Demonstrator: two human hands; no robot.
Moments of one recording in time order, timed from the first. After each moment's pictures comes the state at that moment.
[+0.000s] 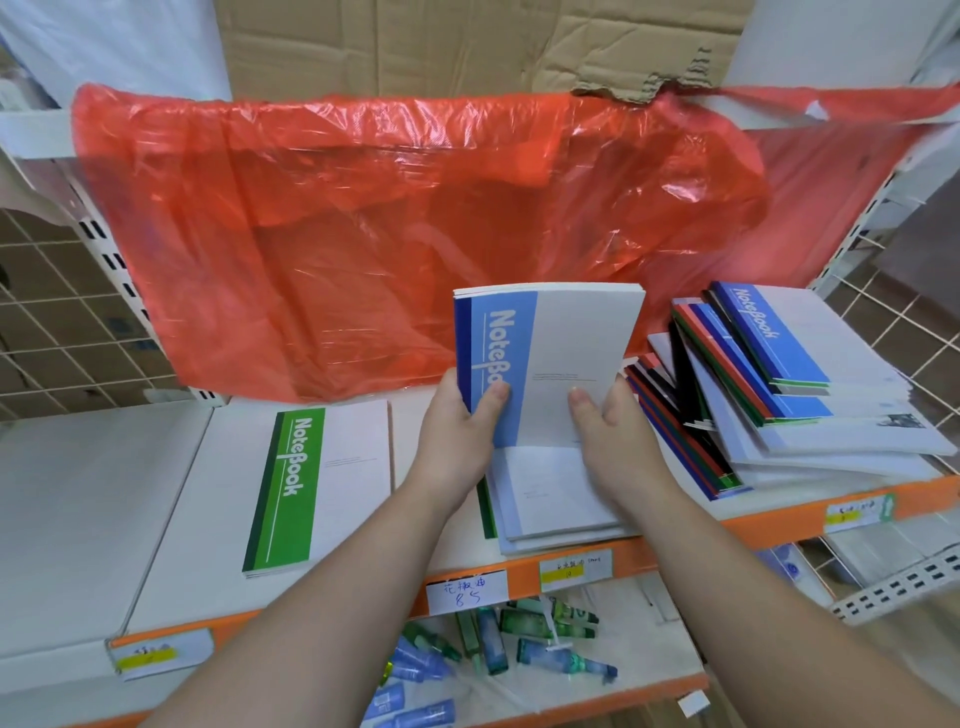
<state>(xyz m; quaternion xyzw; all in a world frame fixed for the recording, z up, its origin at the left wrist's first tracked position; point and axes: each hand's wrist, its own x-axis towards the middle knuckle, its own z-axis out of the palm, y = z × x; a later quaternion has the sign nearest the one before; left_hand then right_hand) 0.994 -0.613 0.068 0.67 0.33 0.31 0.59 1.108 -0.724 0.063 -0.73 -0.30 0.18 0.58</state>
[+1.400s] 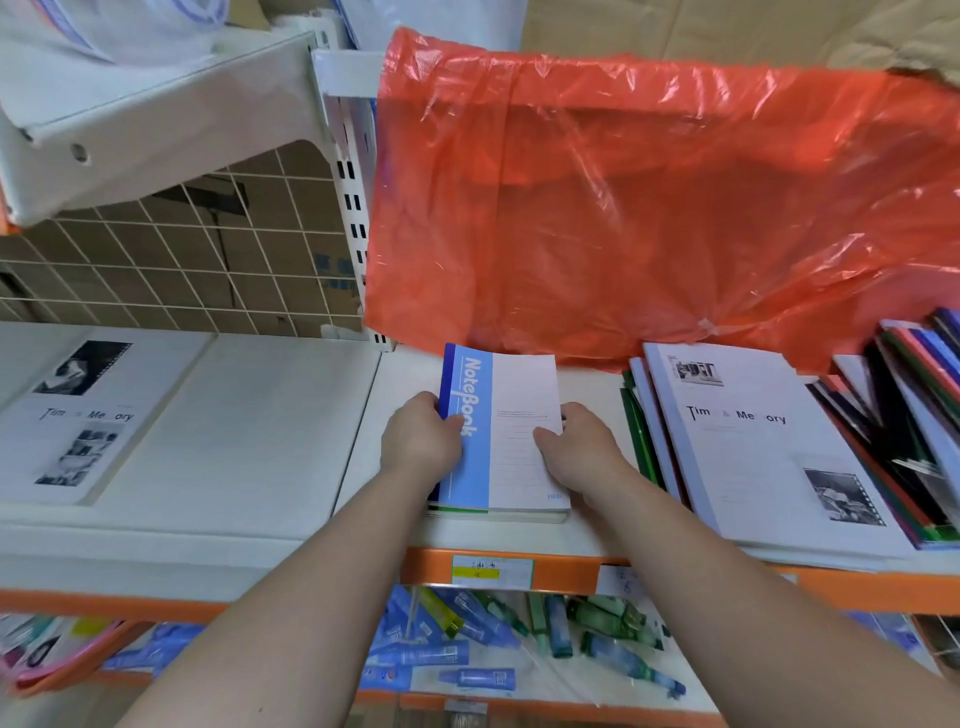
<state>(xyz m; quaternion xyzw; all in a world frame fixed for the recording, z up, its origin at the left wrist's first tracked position) 0.830 -0.484 0.020 0.72 0.59 0.15 0.34 0.978 -0.578 0.018 -0.84 -0.35 0.28 0.30</state>
